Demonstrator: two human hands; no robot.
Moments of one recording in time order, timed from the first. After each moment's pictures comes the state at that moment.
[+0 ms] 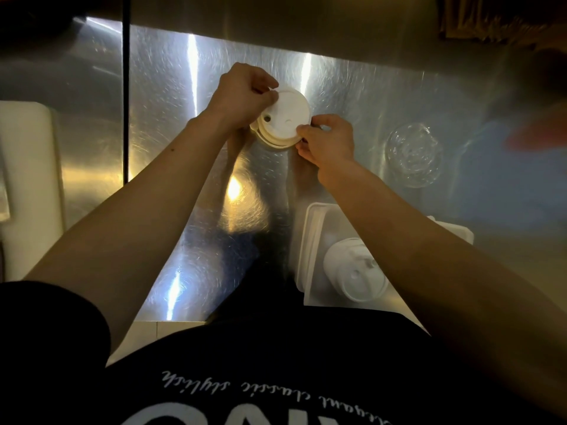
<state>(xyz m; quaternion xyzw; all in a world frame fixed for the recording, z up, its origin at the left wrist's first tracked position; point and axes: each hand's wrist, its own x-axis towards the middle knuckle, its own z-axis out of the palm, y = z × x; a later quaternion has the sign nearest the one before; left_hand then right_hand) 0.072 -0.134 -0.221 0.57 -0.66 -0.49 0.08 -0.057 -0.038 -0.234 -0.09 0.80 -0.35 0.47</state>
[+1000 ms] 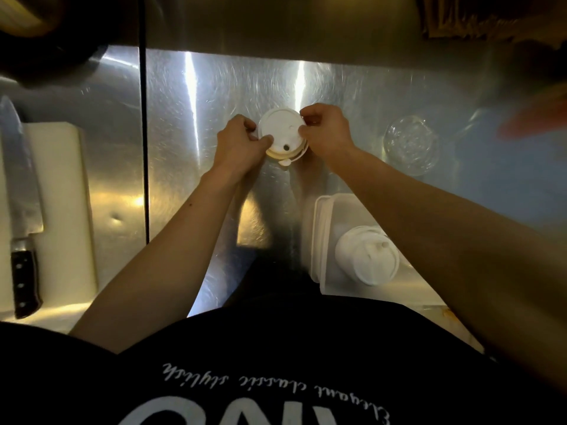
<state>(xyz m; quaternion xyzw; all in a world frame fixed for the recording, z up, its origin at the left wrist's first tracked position) 0.105 -0.070 -0.214 0.65 -0.57 -0.50 0.08 -0.058 -0.039 -0.214 -0.34 0.81 -0.25 0.42</state>
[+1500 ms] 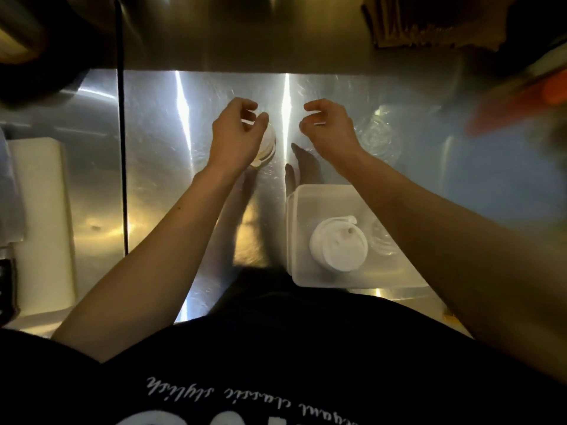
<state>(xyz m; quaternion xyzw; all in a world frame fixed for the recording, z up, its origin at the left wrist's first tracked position) 0.059 -0.042 -0.163 0.59 -0.63 -0.46 0.19 -0.103 0.005 -0.171 -0.34 0.79 -0.32 0.39</state>
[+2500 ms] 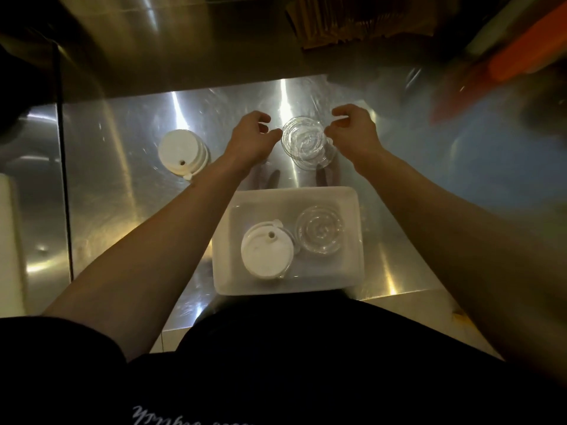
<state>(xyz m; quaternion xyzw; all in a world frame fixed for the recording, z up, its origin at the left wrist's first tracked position) -0.096 -0.001 -0.174 0.57 -0.64 -0.51 0.08 -0.271 0.081 -0.179 -0.26 0.82 -0.33 0.38</state>
